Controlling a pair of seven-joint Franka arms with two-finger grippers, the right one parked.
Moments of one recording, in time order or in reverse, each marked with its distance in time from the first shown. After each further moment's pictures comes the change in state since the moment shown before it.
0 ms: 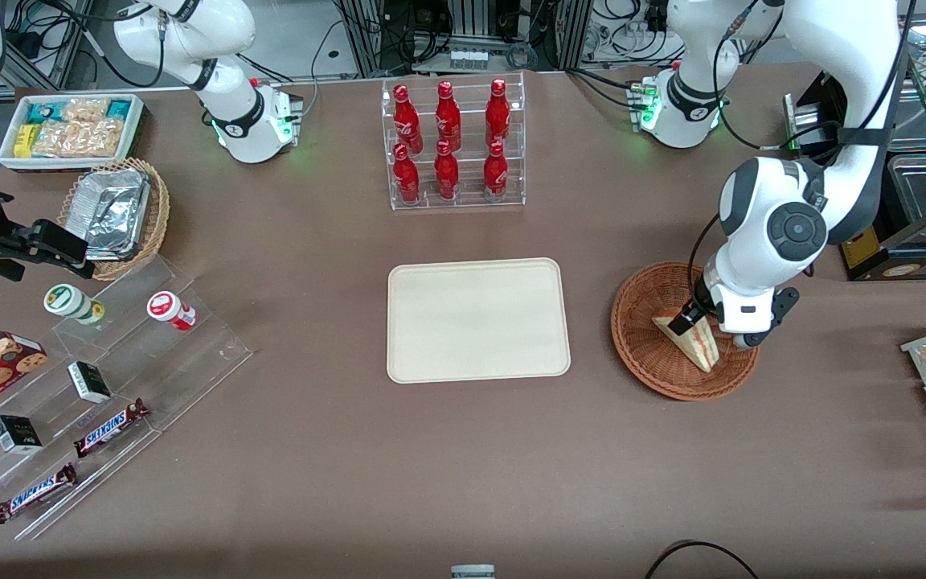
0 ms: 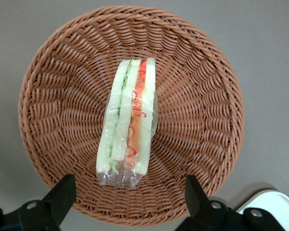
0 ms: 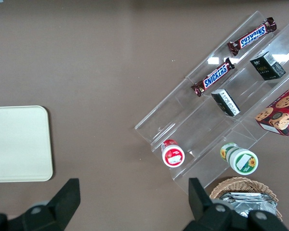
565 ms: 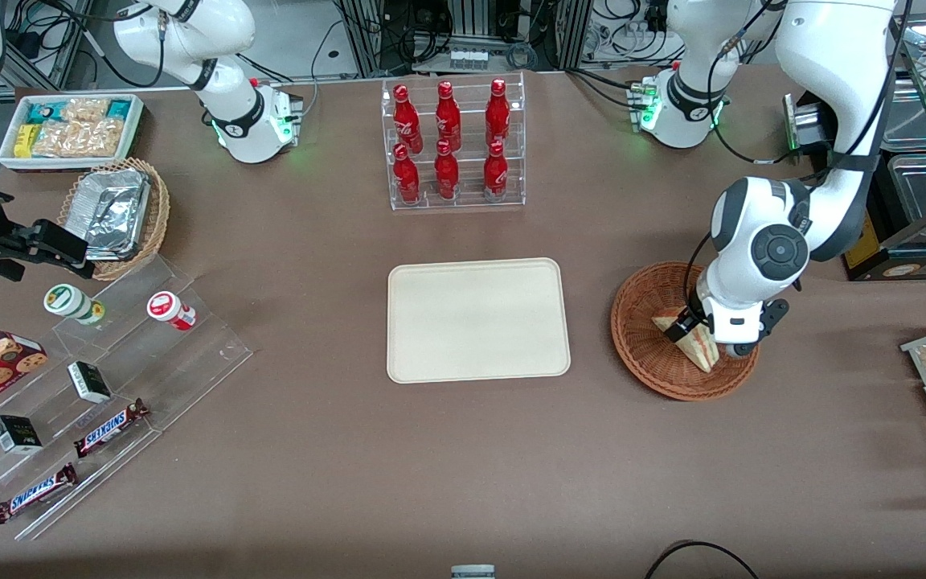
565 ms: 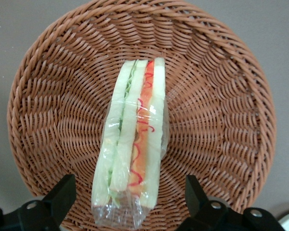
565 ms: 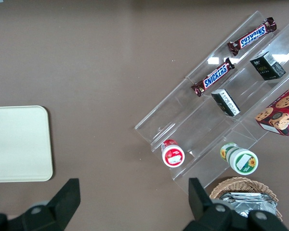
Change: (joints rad) arm 0.002 0.074 0.006 -0.001 0.043 0.035 -0.002
